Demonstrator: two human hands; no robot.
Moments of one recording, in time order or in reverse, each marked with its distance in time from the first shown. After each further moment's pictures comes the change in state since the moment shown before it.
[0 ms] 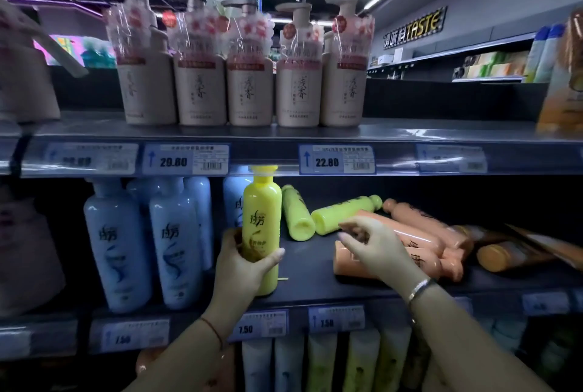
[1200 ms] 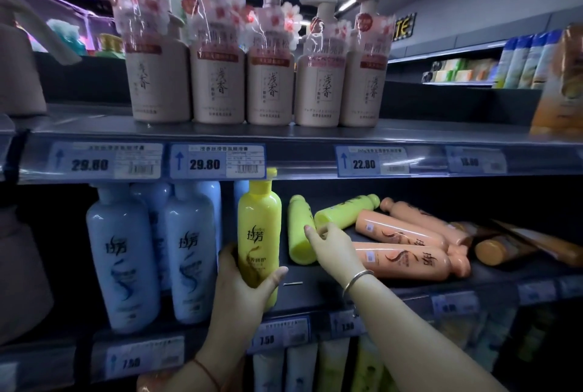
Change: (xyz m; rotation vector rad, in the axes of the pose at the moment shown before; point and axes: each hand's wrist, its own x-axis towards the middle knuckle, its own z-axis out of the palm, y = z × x) left_hand -0.012 -0.004 -0.038 -0.013 -0.080 0.029; right_hand 0.033 -0.043 0.095 0.009 0.002 0.485
